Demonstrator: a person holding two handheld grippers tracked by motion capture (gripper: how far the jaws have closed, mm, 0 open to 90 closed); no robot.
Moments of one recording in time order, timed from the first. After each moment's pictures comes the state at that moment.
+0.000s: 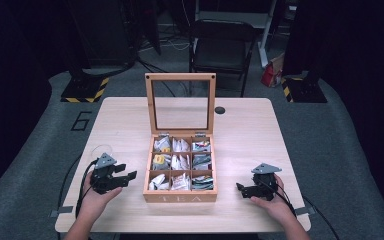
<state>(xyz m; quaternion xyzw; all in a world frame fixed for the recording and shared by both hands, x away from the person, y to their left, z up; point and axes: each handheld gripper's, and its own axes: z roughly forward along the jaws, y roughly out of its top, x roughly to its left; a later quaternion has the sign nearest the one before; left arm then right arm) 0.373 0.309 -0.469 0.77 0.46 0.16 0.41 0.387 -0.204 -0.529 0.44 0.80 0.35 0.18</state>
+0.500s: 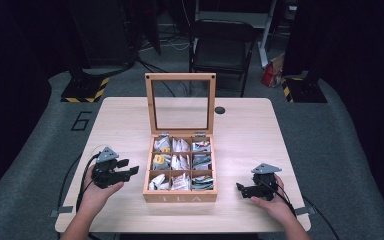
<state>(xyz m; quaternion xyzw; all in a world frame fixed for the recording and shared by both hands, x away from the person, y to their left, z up) 0.382 0.300 -0.449 0.78 0.44 0.16 0.42 0.387 -0.204 -0.529 0.44 0.80 0.35 0.18</state>
